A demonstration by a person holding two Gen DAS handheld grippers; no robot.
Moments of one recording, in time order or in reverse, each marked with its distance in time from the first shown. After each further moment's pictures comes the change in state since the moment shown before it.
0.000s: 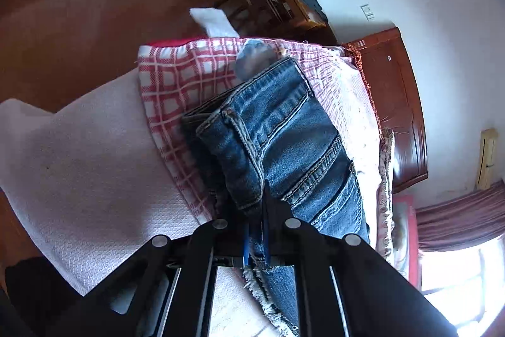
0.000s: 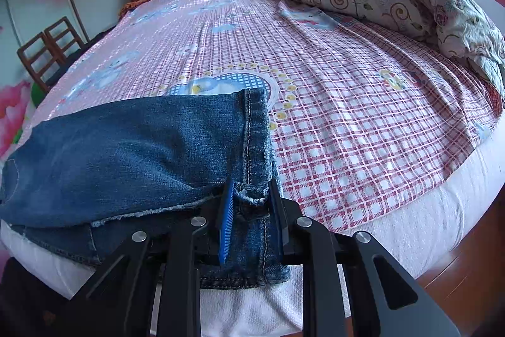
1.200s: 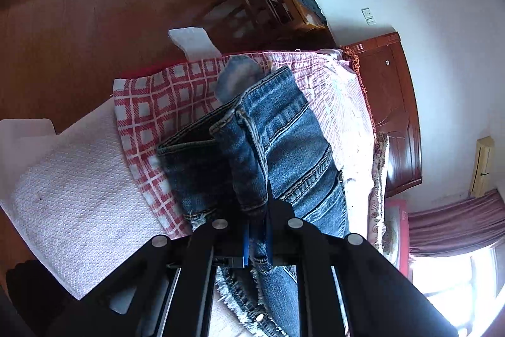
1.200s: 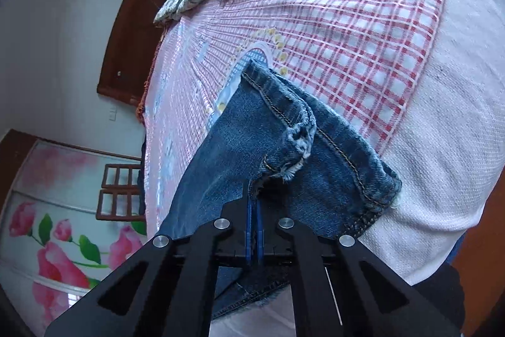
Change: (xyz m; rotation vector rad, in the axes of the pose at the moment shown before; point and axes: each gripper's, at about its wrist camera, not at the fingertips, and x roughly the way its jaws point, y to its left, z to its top) left arm 0.003 -0.013 0.029 -0.067 0.021 -0.042; right arm -0.003 -0.016 -0.027 0.788 0.039 0.432
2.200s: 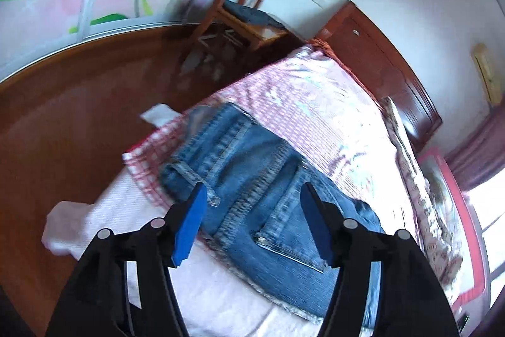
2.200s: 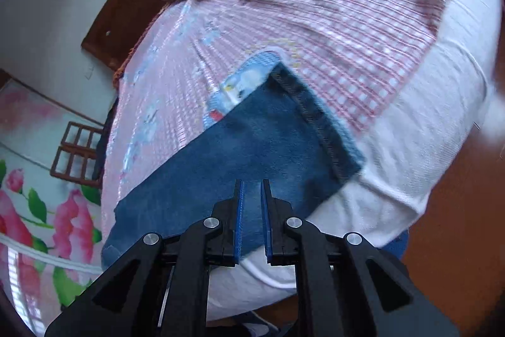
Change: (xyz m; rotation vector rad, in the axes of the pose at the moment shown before) left arm -0.050 -0.075 -0.041 0.491 -0.102 0.092; right arm -0.028 0.060 -0.026 -0.262 0.042 -0.165
